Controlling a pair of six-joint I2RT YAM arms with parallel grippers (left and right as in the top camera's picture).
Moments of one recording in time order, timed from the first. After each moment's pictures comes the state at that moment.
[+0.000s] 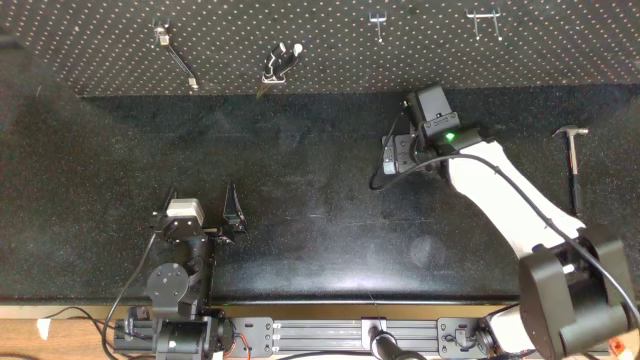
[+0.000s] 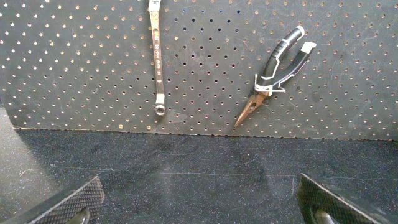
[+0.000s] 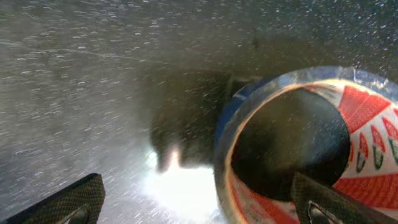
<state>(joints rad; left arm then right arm) 0.00 0.01 0.01 -0.07 -0.02 -0.05 0.35 1.66 1.05 -0.58 -0.02 0.24</state>
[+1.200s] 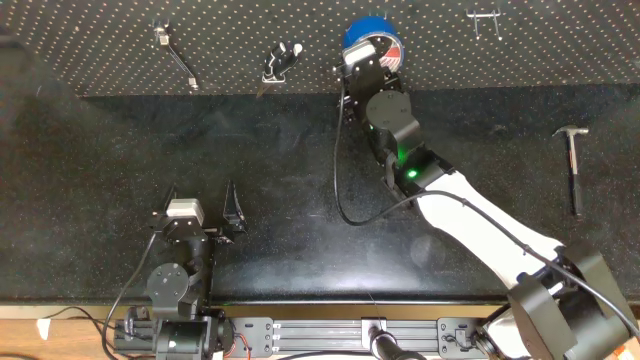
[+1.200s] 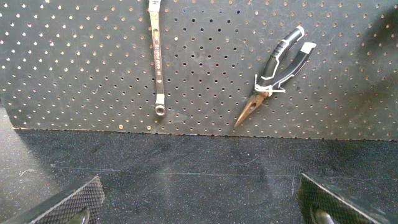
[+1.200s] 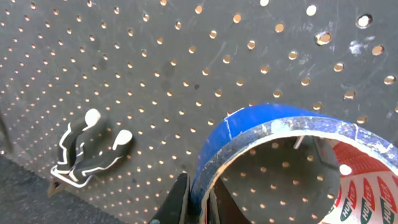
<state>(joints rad) 0.00 0.01 0.01 -0.07 -0.02 -0.05 0.58 1.61 0.95 0.51 0.23 -0.10</state>
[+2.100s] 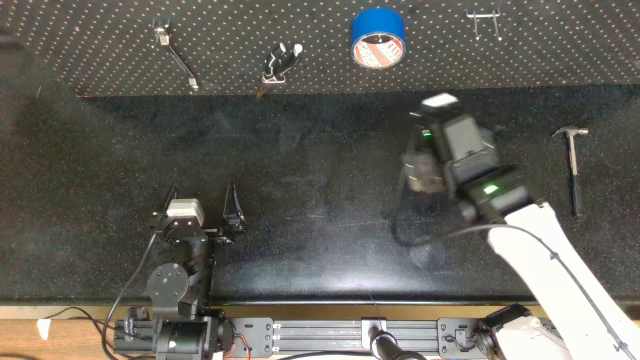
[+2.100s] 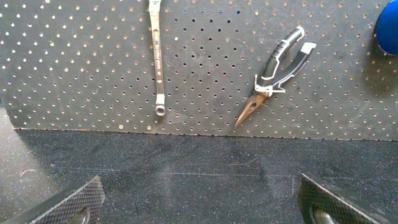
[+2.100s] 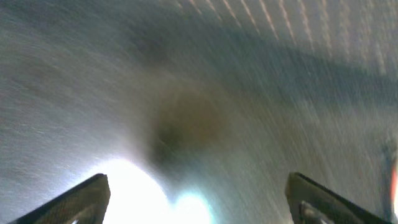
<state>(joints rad) 0.00 0.01 0.01 -0.07 -0.02 -0.05 0.34 1.26 0.96 -0.78 0.20 0.12</state>
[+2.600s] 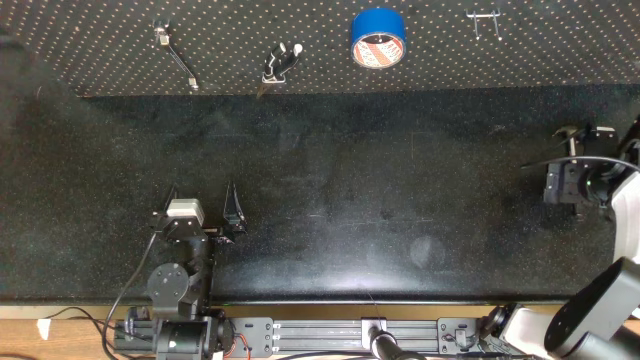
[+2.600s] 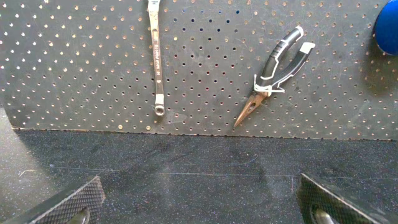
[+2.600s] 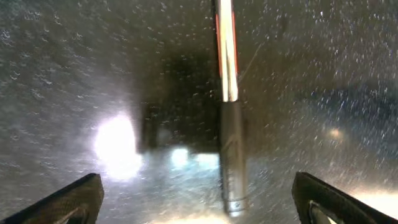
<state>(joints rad) 0.00 0.01 0.01 -0.07 -0.02 -0.05 -0.58 1.53 0.95 -0.73 -0.09 -0.48</state>
